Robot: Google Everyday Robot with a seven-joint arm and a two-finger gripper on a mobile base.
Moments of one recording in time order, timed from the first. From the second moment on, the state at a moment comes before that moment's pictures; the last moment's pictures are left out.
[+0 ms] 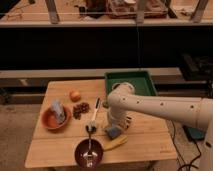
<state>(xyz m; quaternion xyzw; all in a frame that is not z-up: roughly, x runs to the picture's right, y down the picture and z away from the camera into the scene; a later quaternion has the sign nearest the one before) 0.043 0.203 0.785 -0.19 -0.31 -0.71 0.61</state>
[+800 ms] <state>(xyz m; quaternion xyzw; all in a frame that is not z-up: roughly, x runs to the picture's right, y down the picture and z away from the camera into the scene) 0.036 0.213 0.818 -0.20 -0.32 -0.71 0.59</state>
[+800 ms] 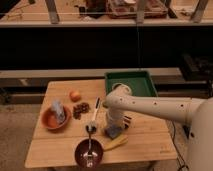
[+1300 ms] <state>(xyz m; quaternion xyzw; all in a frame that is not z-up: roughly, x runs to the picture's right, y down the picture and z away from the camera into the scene) 0.023 0.208 0.833 -0.19 -0.32 -0.72 0.58</state>
